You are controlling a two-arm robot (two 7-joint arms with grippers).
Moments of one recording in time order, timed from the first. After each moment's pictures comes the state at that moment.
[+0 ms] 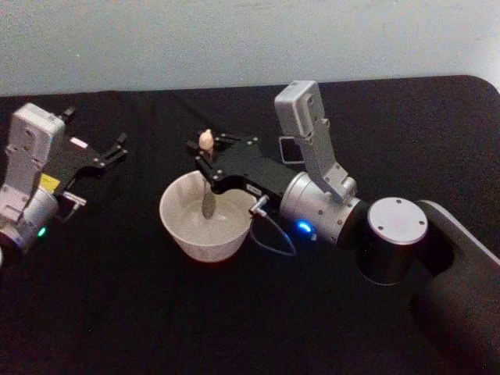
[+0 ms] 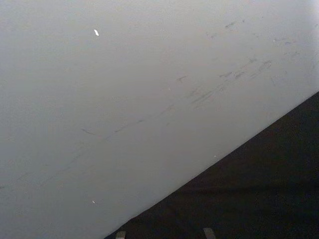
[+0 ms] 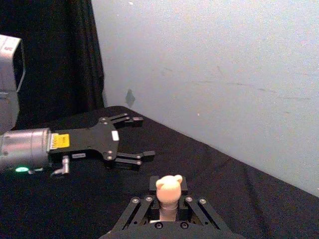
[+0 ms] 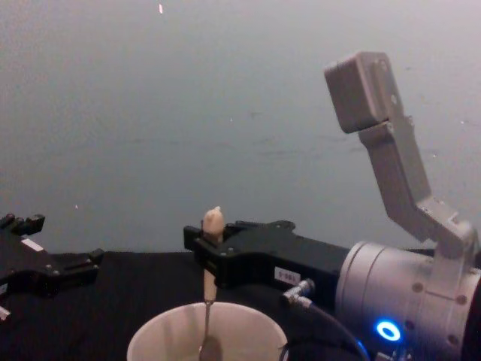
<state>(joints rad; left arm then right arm) -0.20 0.60 0.45 -1.41 -0.25 -0.12 0.03 0.29 0.21 -0.54 -1.43 0.29 0.02 0.40</state>
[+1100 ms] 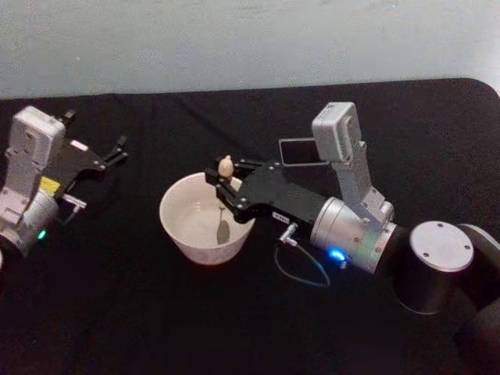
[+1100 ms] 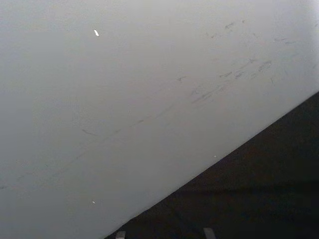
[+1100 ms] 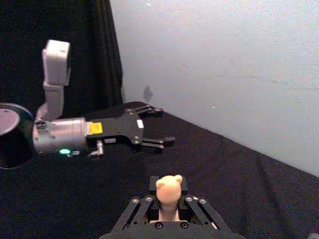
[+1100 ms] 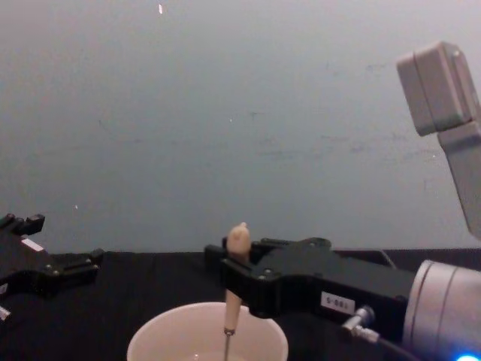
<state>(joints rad) -0.20 0.60 0.45 -1.41 -0.25 -0.12 0.03 0.18 0.32 -0.51 -1.60 0.36 0.07 0.45</state>
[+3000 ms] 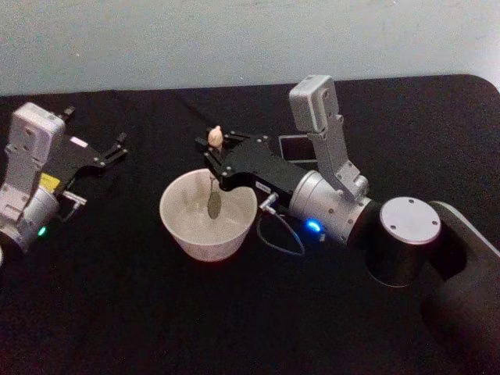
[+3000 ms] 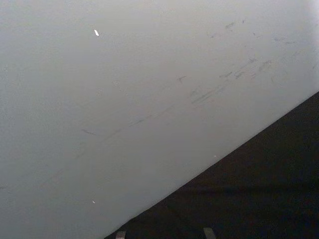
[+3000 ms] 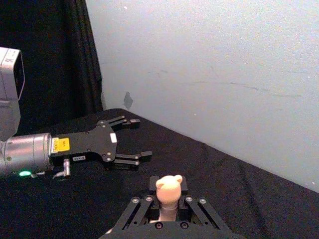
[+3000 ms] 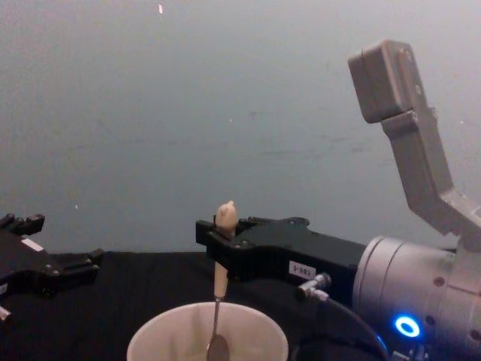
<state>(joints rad) -0.20 0.60 0.45 -1.41 -0.25 -0.12 0.03 0.26 0.22 -0.51 -1.48 0.32 0.06 0.39</state>
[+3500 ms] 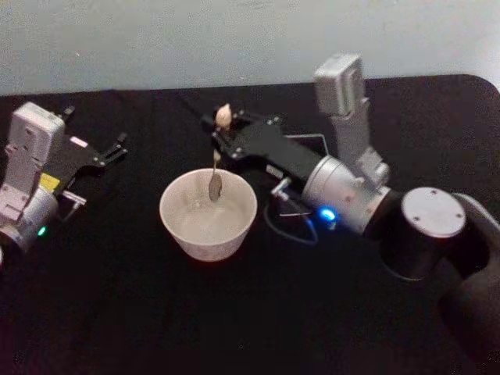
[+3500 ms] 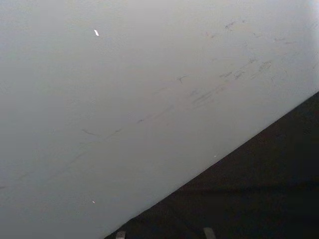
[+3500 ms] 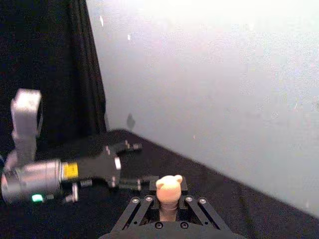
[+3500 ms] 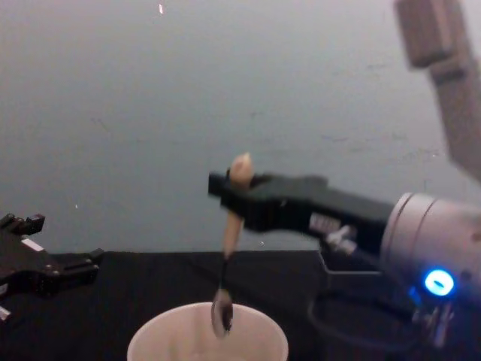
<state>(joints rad) -0.20 0.60 0.45 -1.41 -0.25 -0.12 0.03 0.24 0.25 -0.48 -1.57 0.37 0.06 0.41</state>
